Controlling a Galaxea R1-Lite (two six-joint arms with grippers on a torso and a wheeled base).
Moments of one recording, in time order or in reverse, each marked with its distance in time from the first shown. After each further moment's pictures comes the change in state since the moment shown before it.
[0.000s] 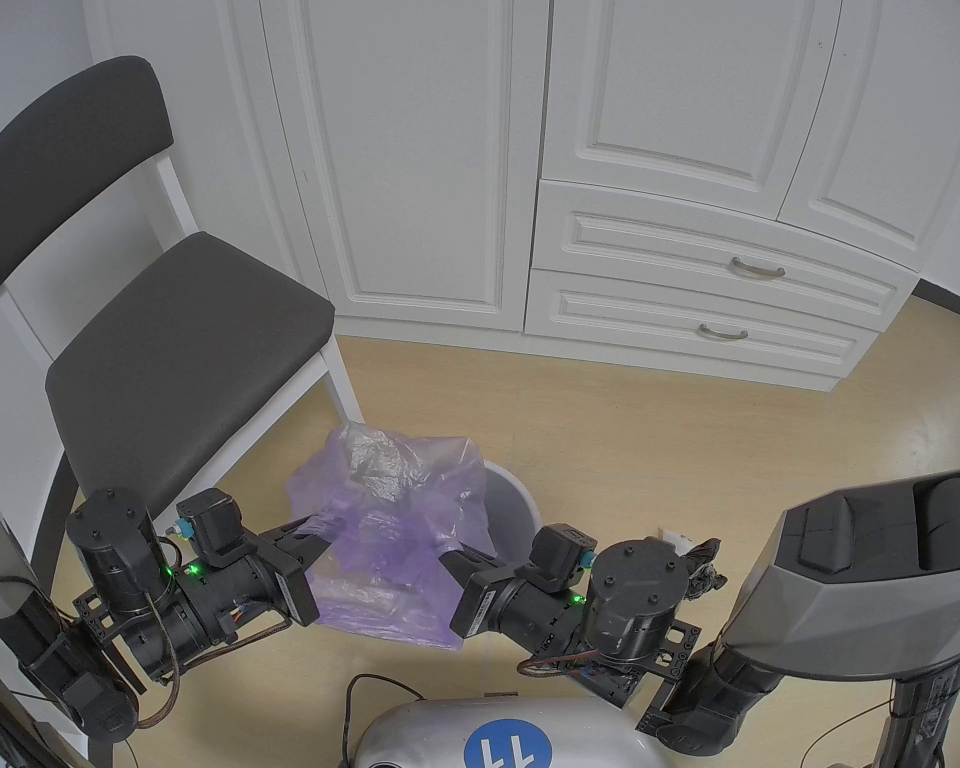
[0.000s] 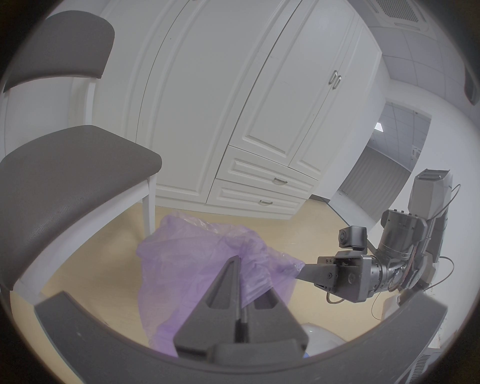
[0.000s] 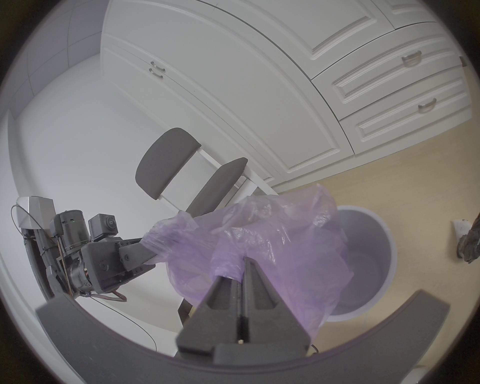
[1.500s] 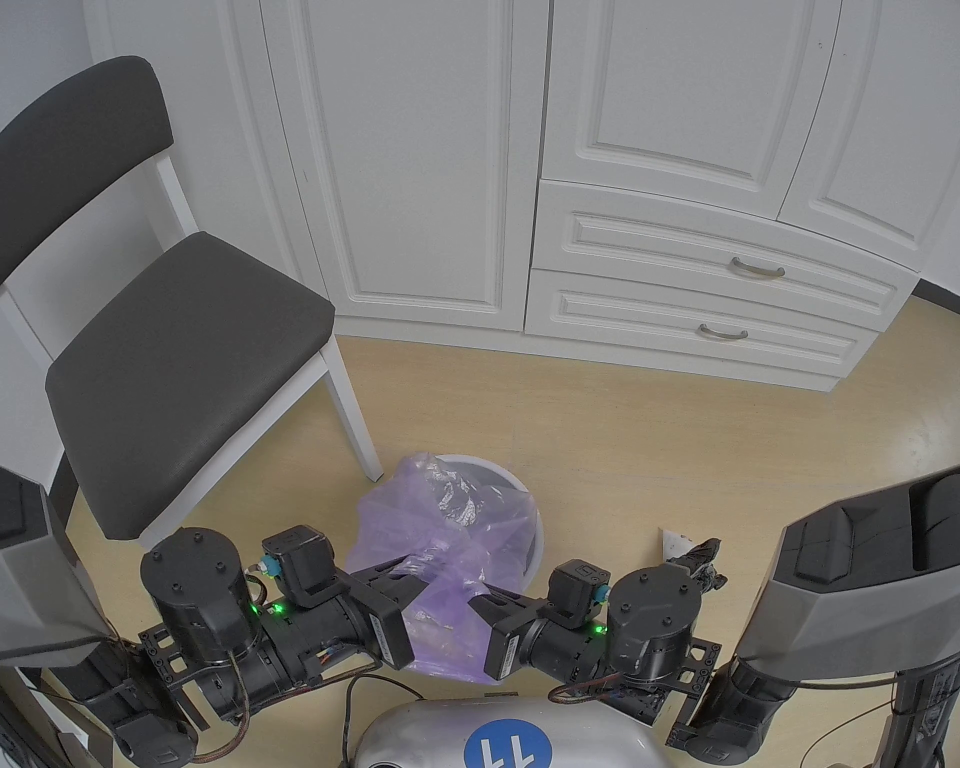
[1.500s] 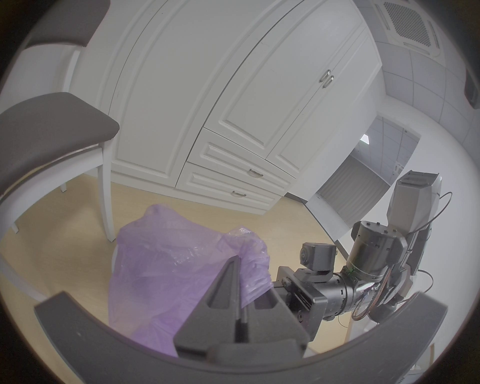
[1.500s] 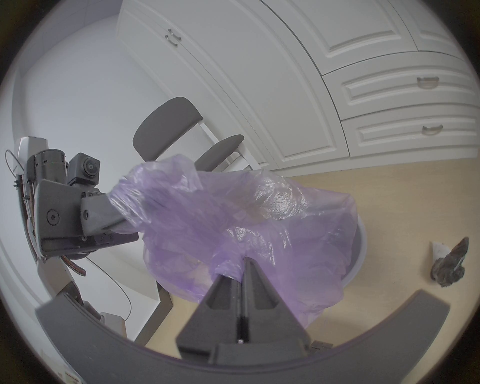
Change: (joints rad) left arm -0.250 0.127 -0.064 -0.056 0.095 -0.142; right arm -0.014 -0.006 0.140 0.004 0.028 -0.159
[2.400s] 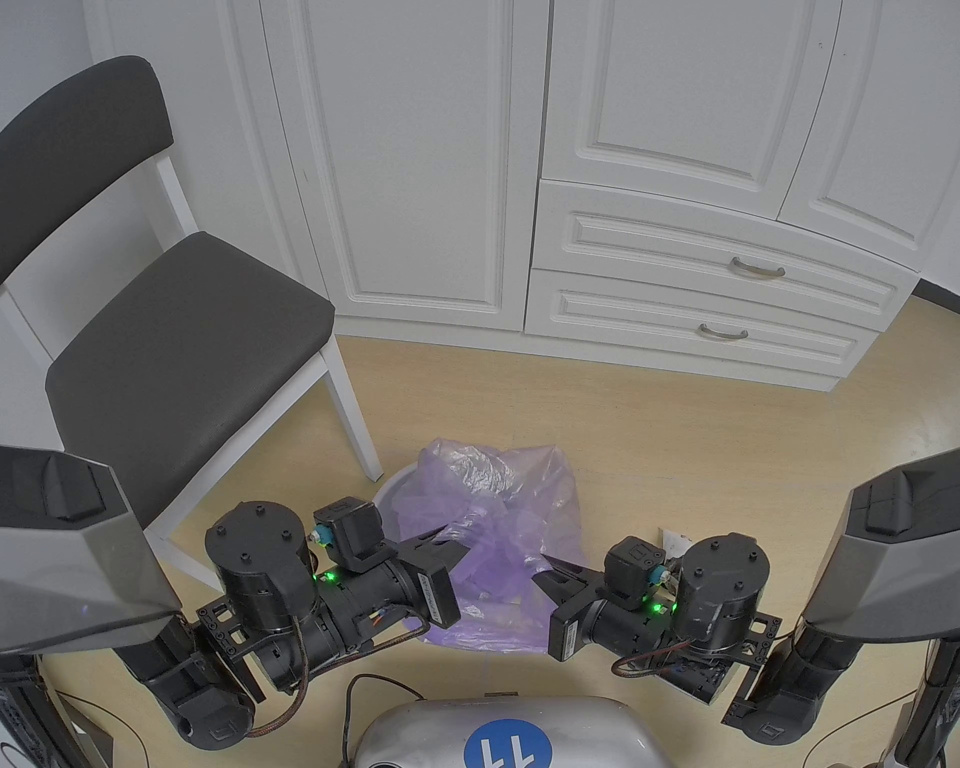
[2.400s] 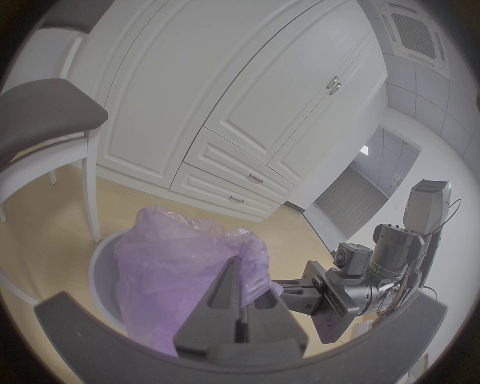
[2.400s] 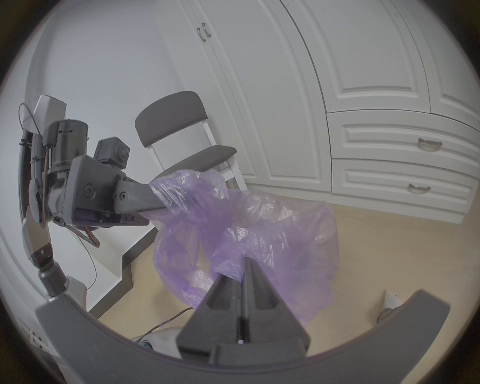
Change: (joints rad) left arm 0.009 0.133 -0.175 -0.006 -0.015 -0.056; right arm -0.095 -0.120 0.128 -0.003 -0.014 -0.287
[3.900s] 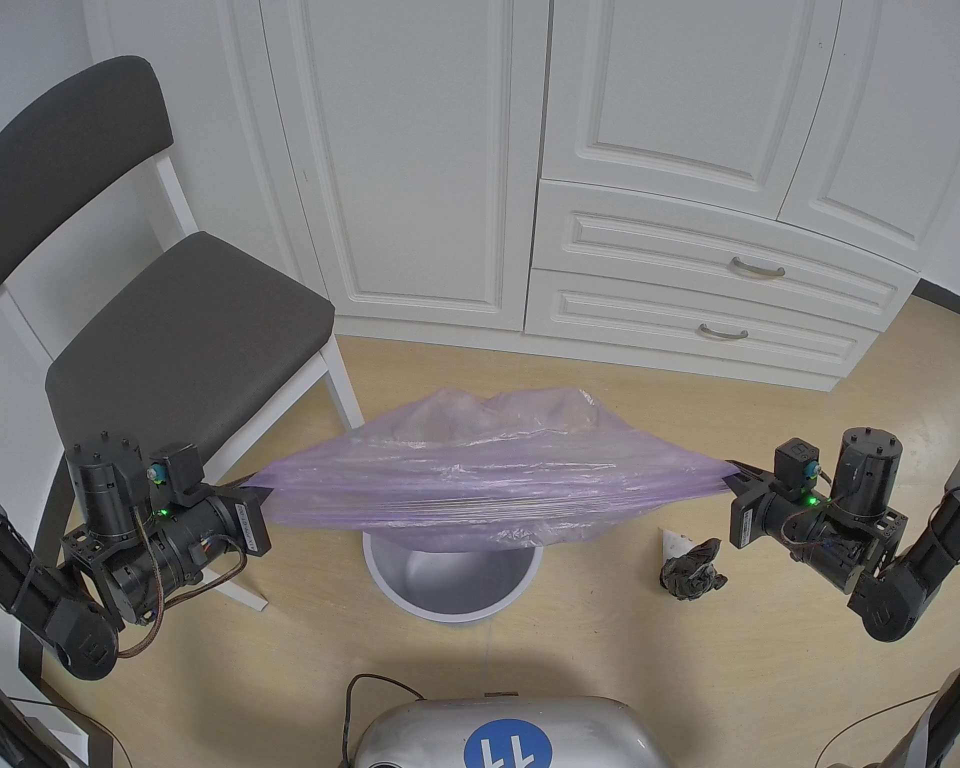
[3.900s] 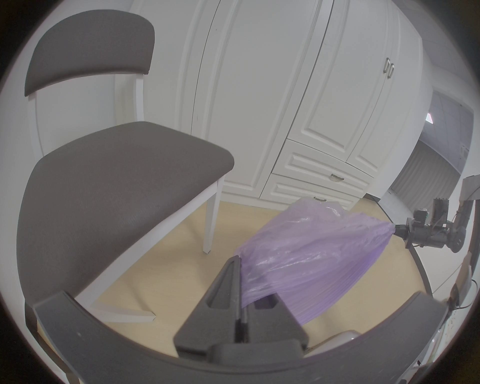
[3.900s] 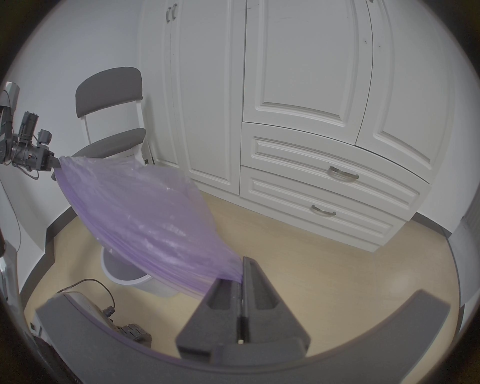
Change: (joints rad) left arm 0.453 -0.300 0.060 0.399 0.034 0.217; right arm -0.534 -0.267 0.067 0.257 0.069 -0.301
